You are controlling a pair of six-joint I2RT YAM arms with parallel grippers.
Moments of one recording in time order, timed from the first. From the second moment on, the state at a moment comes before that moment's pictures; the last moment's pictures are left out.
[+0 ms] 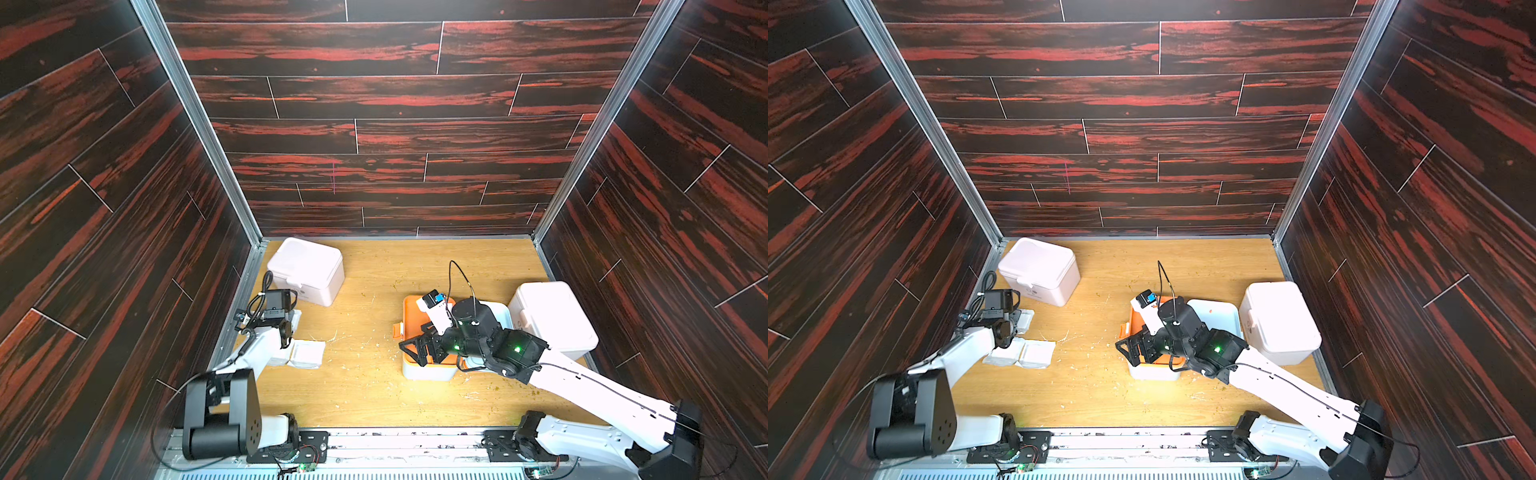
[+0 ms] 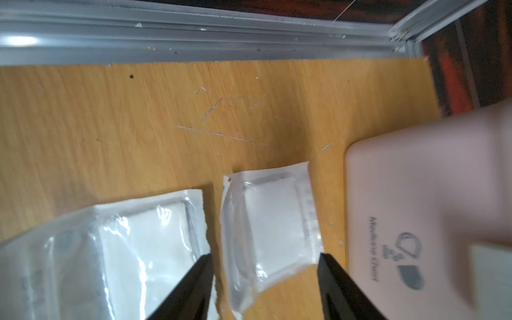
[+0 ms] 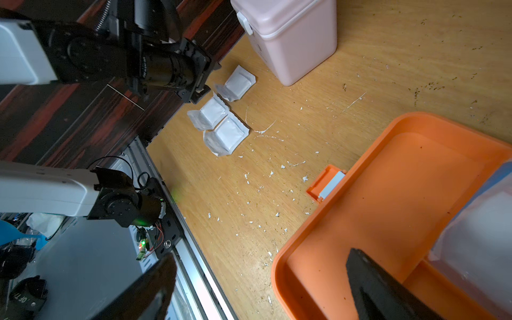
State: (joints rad) left arm 0.10 1.31 0.69 -0.28 -0.34 -1.19; right arm 0.94 1.09 0.92 -0.42 -0.17 0.36
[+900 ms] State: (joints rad) left arm -0.61 1.06 0.83 -0.41 -0.20 -1.03; right arm 0.94 0.89 0.86 -0.45 0.06 0.40
